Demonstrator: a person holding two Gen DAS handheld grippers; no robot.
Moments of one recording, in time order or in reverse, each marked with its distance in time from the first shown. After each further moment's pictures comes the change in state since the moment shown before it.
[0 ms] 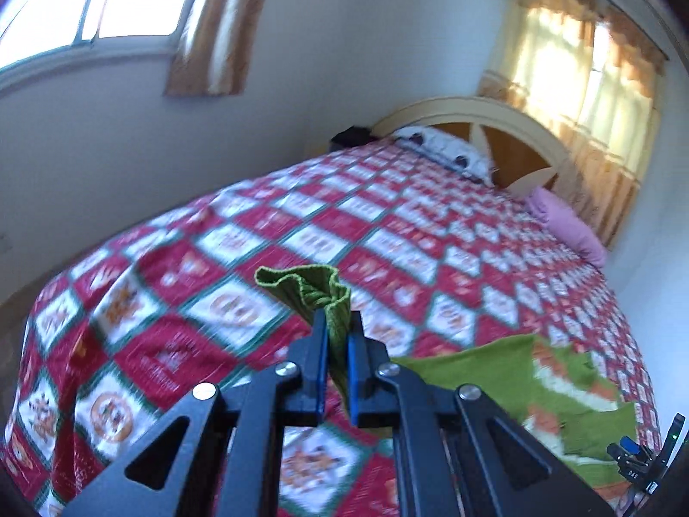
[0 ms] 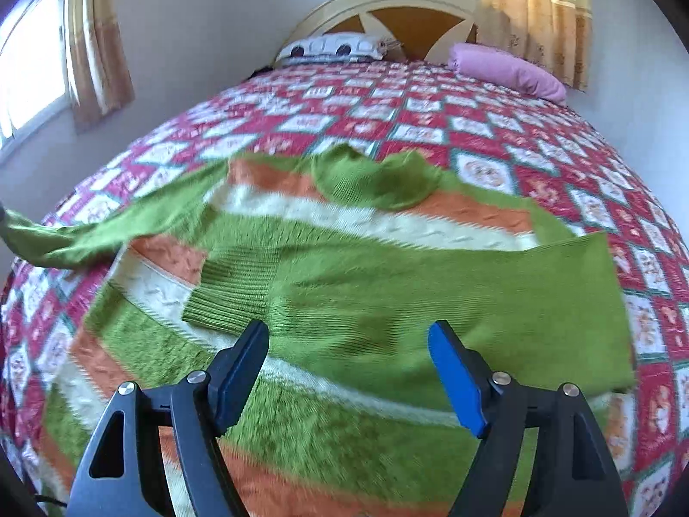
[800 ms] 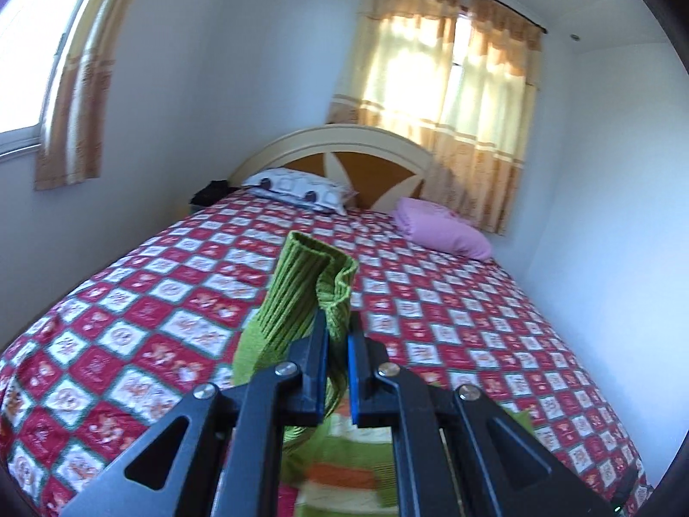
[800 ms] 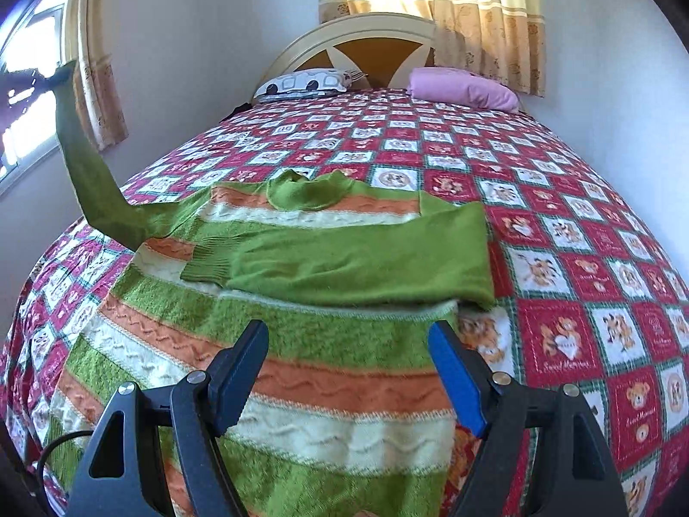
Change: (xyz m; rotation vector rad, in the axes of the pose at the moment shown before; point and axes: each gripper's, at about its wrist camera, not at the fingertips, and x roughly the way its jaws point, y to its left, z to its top) left arm -0.046 -0.230 0.035 0.220 -0.109 -0.338; right arm -0.092 -0.066 -0.062 0.073 -0.090 -0.028
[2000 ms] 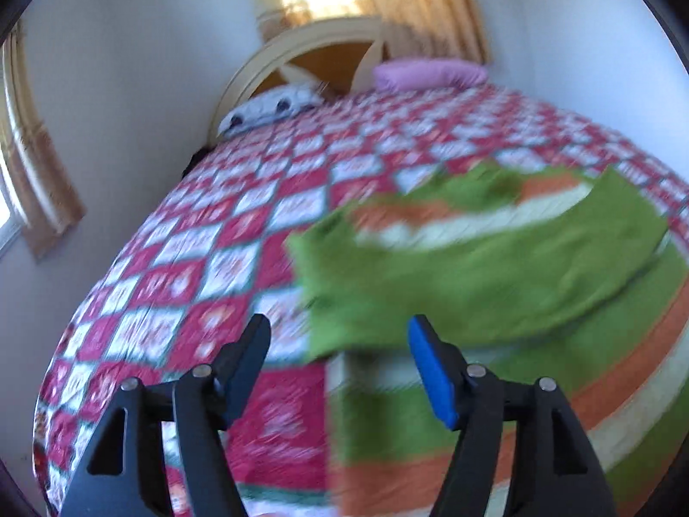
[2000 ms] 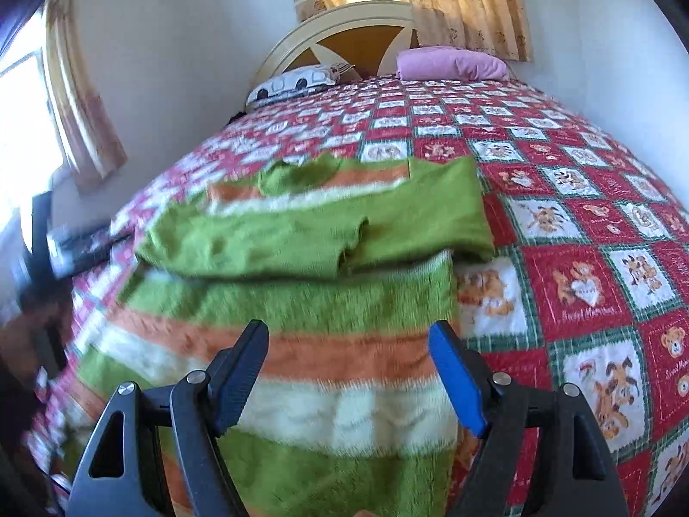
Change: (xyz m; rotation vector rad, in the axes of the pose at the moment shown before) left arm 0.074 -0.006 -0.185 0.459 0.296 0.181; right arm 0.014 -0.029 -0.008 0.159 0.027 0.096
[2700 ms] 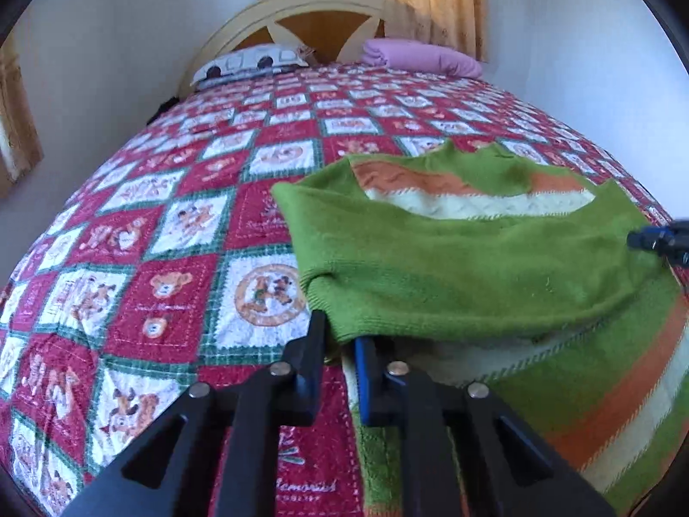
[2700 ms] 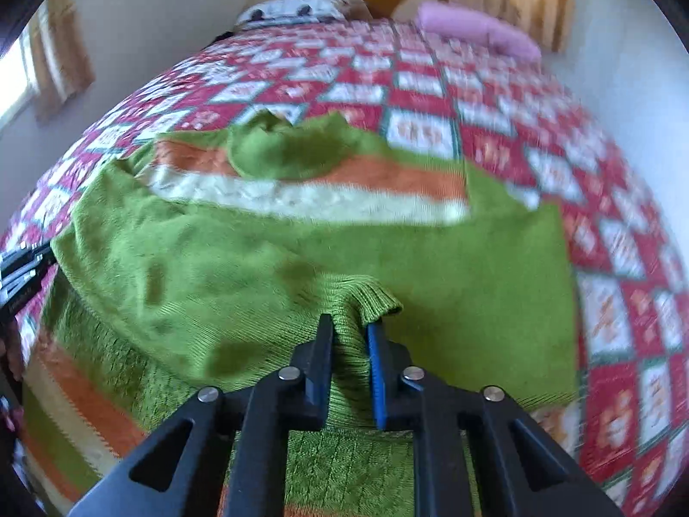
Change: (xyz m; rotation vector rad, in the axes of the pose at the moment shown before) left arm 0.046 0.019 -0.008 -0.112 0.068 -0.179; right arm 0.106 0.057 0.070 -0.242 0.182 -0.192
